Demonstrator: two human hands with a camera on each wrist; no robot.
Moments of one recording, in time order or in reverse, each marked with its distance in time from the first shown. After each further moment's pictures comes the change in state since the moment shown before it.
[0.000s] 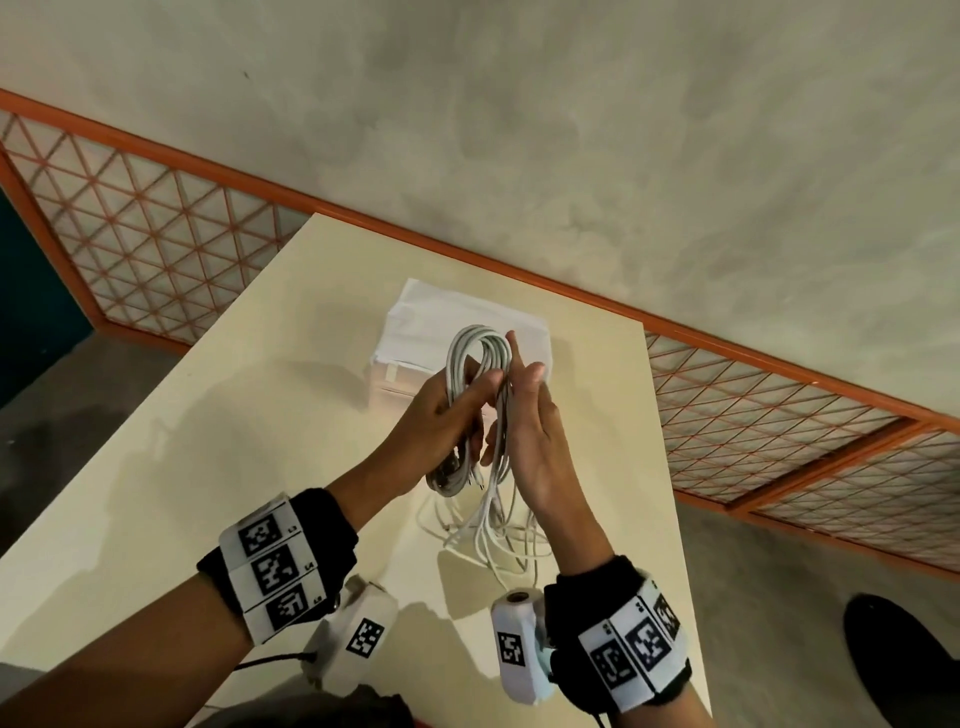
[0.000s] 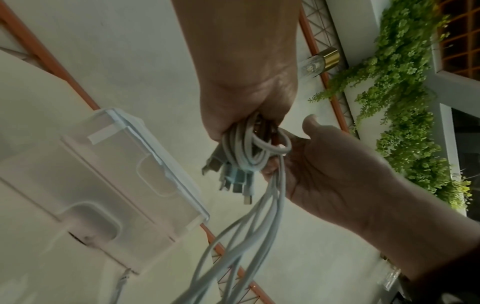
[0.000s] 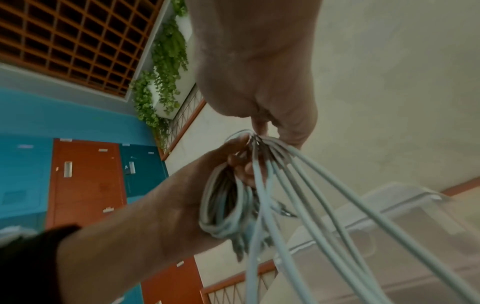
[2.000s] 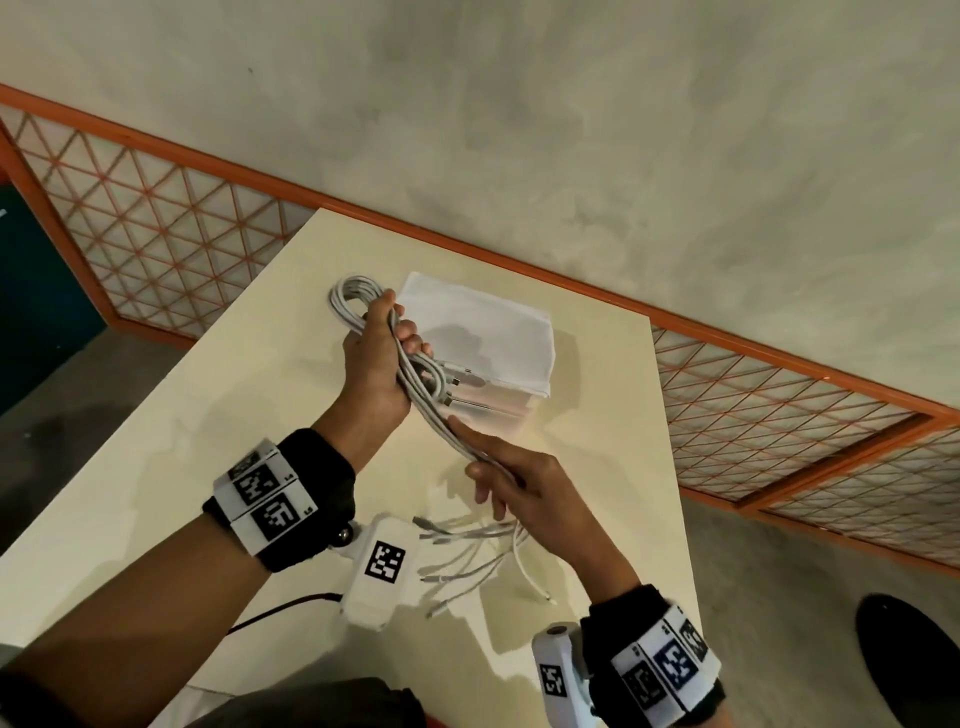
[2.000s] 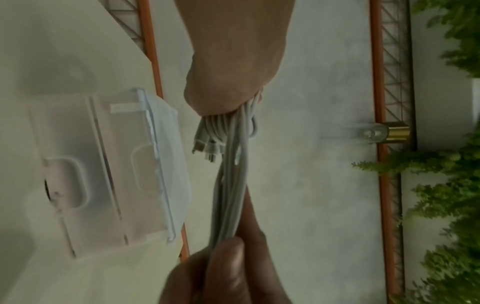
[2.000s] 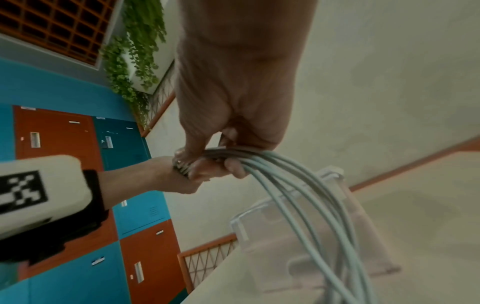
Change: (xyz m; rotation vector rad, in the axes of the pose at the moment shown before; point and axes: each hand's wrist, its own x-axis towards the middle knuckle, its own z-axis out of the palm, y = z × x) left_hand 0.047 0.003 -0.033 -0.888 0.626 -0.213; right_hand -0.029 0.038 -0.020 0.010 -0.371 -0.147
